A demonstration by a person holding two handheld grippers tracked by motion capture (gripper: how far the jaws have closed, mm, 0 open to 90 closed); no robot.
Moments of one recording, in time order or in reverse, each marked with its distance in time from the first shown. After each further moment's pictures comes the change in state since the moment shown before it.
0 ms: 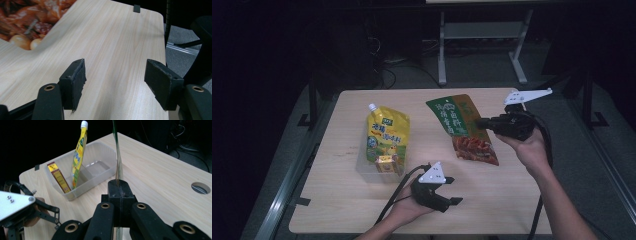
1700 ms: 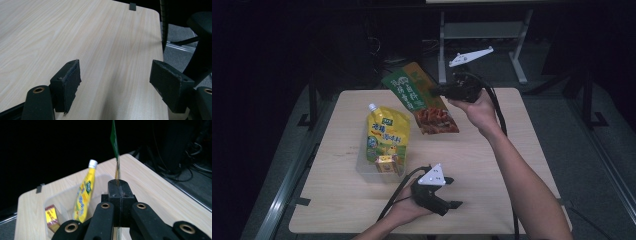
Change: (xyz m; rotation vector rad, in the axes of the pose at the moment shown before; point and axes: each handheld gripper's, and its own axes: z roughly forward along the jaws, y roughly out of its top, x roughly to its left) left arm 0.000 -0.005 0.004 -0.007 -0.037 -0.008; right arm 0.013 0.108 0.092 -0.026 0.082 -0.089
